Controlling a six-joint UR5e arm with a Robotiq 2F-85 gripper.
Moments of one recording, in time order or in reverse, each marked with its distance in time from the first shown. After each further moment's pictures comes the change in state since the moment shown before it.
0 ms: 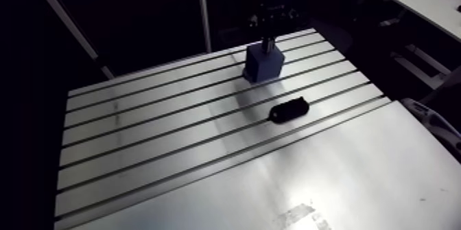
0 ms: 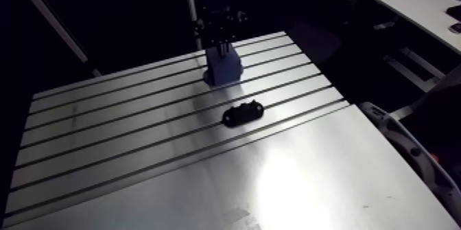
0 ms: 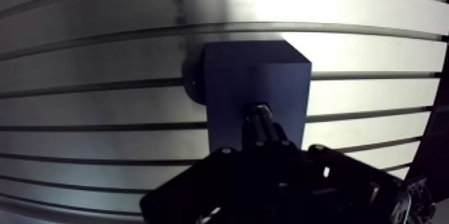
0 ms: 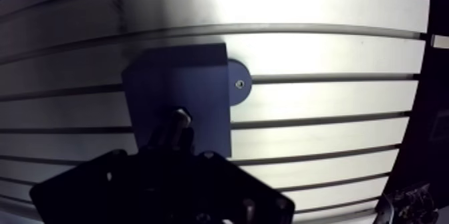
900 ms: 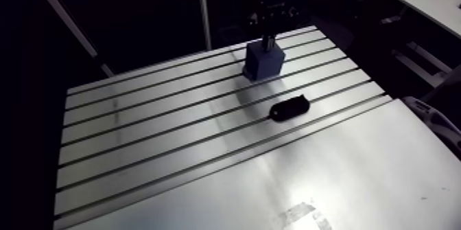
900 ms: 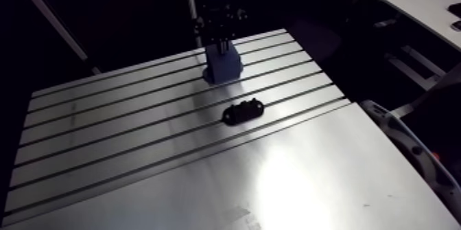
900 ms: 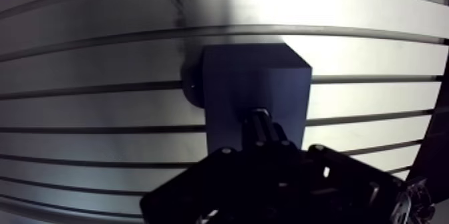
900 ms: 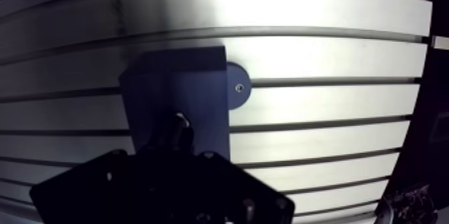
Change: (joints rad) arm 0.001 0.011 -0.007 0.000 0.001 -0.004
